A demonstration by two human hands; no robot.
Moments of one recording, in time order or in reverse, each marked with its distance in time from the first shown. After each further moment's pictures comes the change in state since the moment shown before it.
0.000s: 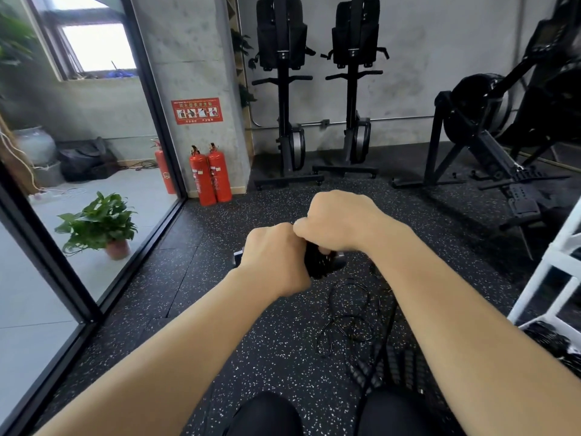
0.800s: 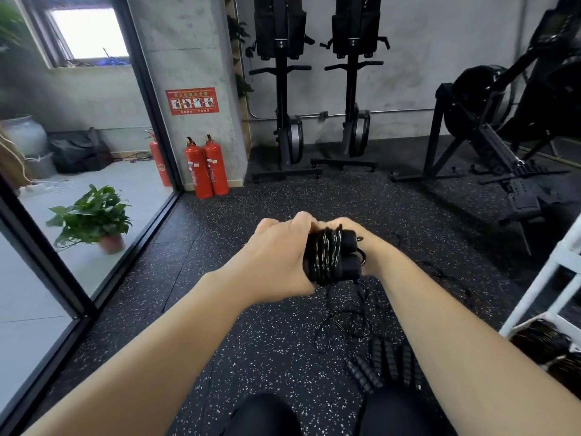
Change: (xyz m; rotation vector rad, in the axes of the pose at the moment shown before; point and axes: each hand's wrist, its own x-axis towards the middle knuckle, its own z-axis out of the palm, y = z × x) left_hand -0.002 -0.015 0.007 -0.457 0.054 0.238; right_hand 0.035 0.066 0.079 1.277 -0.249 0.090
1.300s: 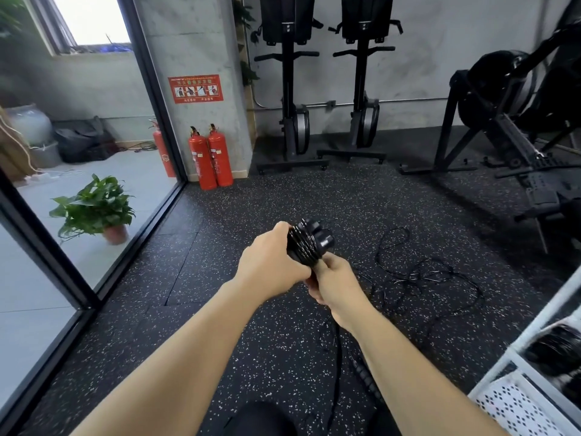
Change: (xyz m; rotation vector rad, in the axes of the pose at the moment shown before) left_hand 0.017 -0.035 0.045 -0.214 0.014 -0.525; right_hand 0.009 0.060 0.052 0.160 0.374 0.078
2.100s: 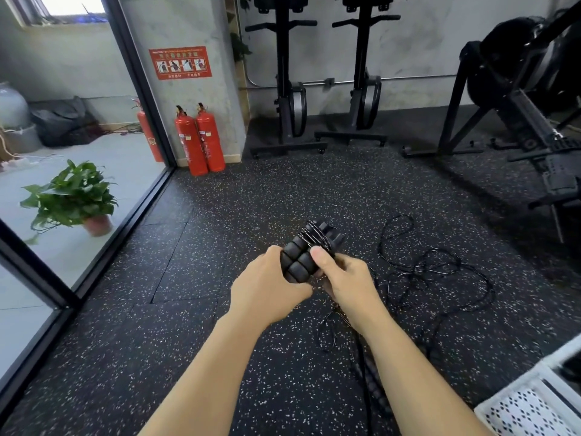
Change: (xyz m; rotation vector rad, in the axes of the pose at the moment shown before) left_hand 0.045 -0.045 0.067 0.023 -0.043 -0.178; right_hand 0.065 0.035 -0.025 -0.029 0.071 -0.127
